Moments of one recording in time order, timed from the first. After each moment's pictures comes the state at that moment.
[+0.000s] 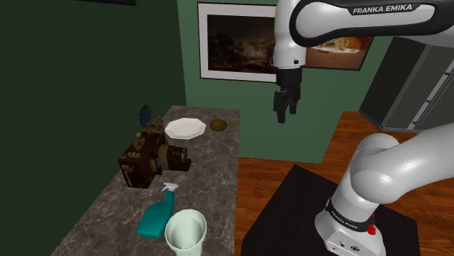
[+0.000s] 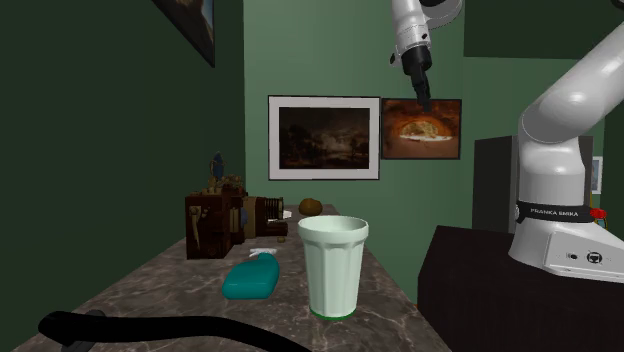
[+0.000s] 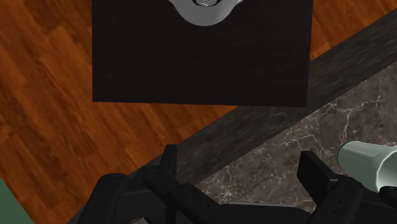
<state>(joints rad) -0.02 -0.75 0.02 -2.42 0.05 1.48 0.01</state>
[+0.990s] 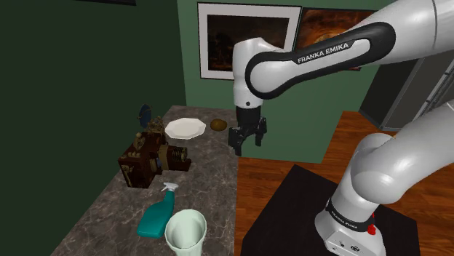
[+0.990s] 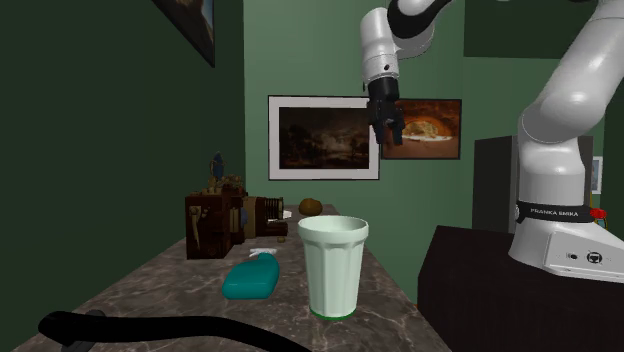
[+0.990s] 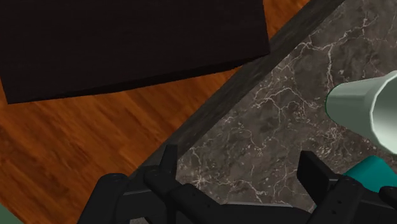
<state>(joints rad) 0.01 -0.49 0.27 -2.51 0.21 1.88 0.39</state>
